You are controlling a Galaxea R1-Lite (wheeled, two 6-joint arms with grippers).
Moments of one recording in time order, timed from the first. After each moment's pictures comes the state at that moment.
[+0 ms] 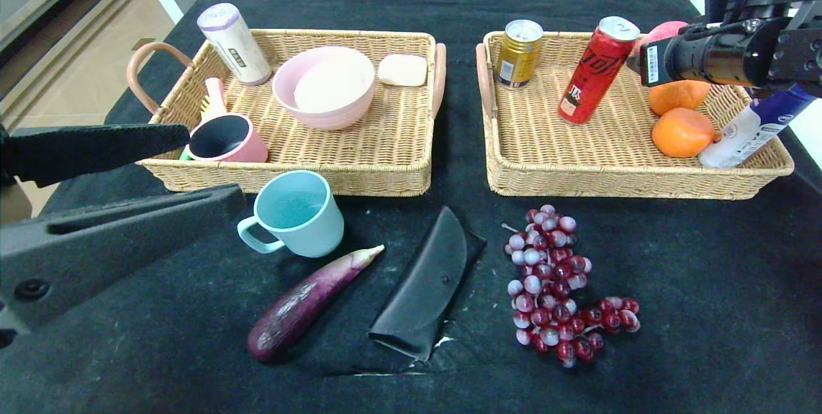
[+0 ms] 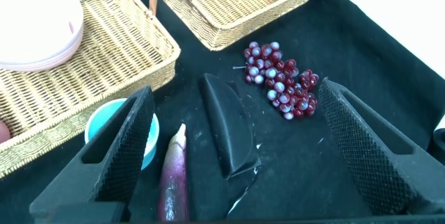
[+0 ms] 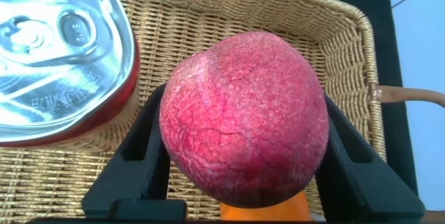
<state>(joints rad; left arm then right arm) -0.57 1.01 -0.93 -0.07 -0.21 0.05 0.19 1.97 -1.96 0.11 -0.33 -0.21</state>
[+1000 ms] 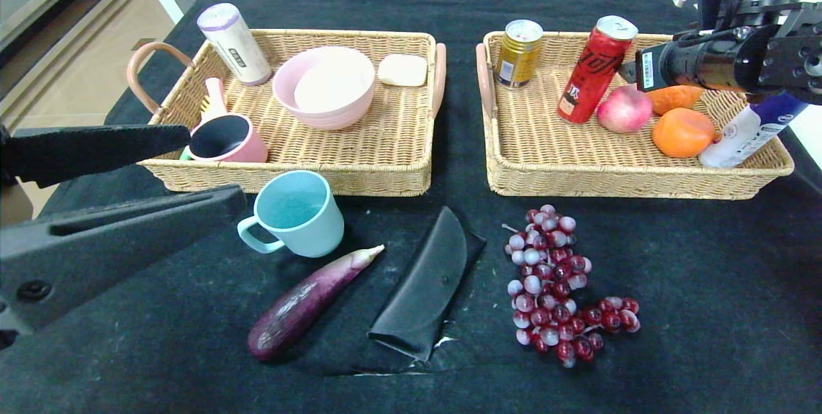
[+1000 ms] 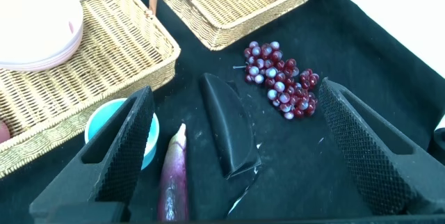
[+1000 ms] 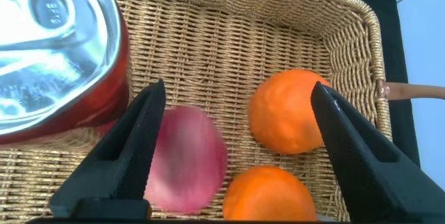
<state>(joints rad) -0.57 1.02 -0.93 -0.07 -0.21 0.05 0.19 1.98 -1.96 0.10 -0.33 -0.21</state>
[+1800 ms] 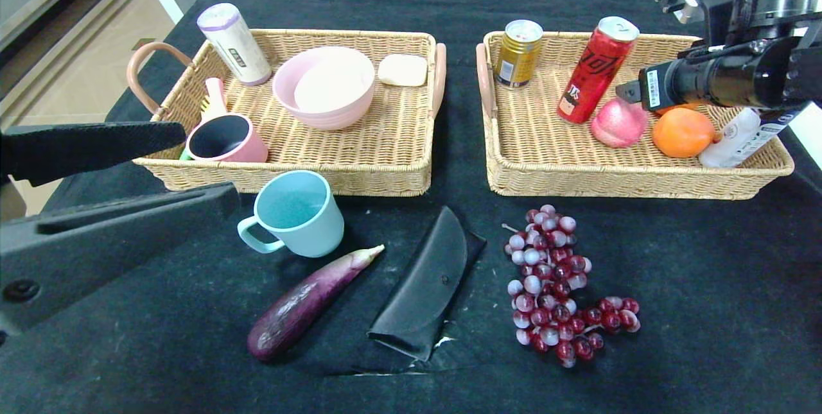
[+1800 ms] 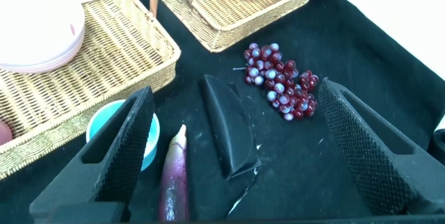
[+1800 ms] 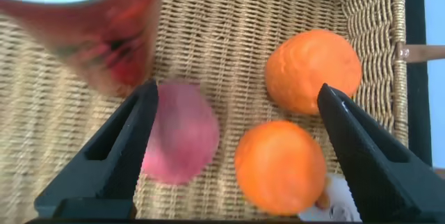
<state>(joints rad) -0.57 1.01 -0.93 -0.07 -0.21 0.05 0.21 1.87 -1.78 0.12 -0.32 -0.19</state>
